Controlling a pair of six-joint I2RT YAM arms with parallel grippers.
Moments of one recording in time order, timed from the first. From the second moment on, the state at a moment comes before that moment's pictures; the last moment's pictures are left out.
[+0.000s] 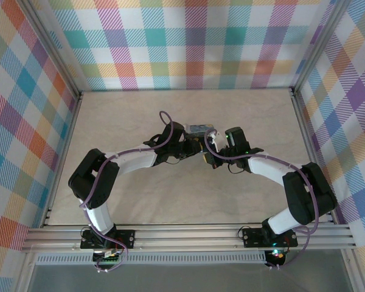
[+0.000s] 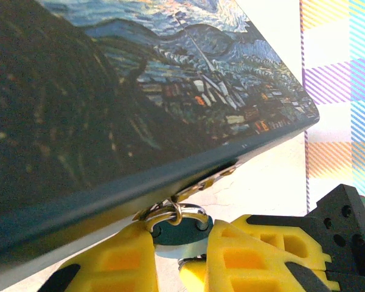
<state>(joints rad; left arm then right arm) -0.69 1.78 1.08 0.02 0.32 -0.92 0.46 1.50 0.76 -0.06 -0.48 0.05</state>
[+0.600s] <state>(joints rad) -0.69 1.76 1.08 0.03 0.32 -0.92 0.43 1.50 0.81 -0.12 -0.52 -0.02</state>
